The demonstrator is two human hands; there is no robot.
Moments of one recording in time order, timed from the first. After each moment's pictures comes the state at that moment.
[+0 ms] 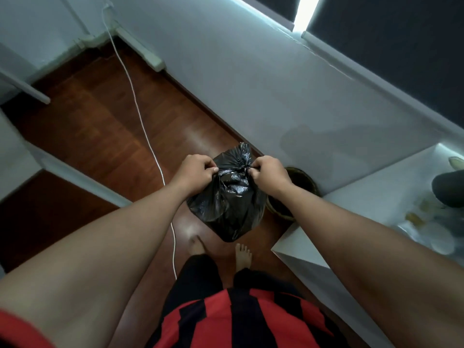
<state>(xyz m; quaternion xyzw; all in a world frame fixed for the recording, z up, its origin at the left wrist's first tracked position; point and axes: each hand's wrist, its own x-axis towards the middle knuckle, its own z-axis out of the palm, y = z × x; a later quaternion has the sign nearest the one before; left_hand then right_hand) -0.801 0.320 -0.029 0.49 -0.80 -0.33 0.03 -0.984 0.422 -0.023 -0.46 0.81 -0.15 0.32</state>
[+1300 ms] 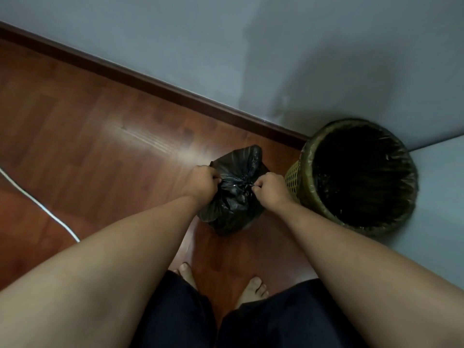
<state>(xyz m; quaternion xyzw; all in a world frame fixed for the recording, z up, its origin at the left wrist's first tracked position) -0.926 0.122 -0.632 0.31 -0.88 -0.33 -0.15 -1.032 0.287 -0.602 -0.22 0.90 -0.10 0.36</state>
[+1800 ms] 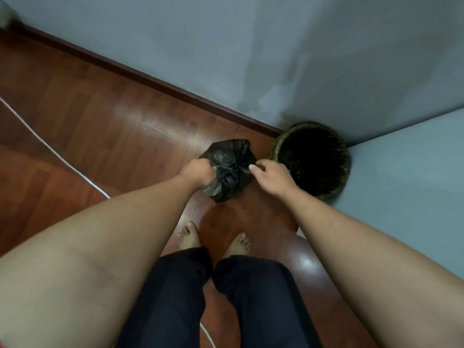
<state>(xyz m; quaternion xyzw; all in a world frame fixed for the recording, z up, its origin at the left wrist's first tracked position) -0.904 0.150 -0.423 0.33 -0.84 -0.29 -0.32 -1.017 0.320 -0.387 -0.20 0.88 -0.14 0.41</state>
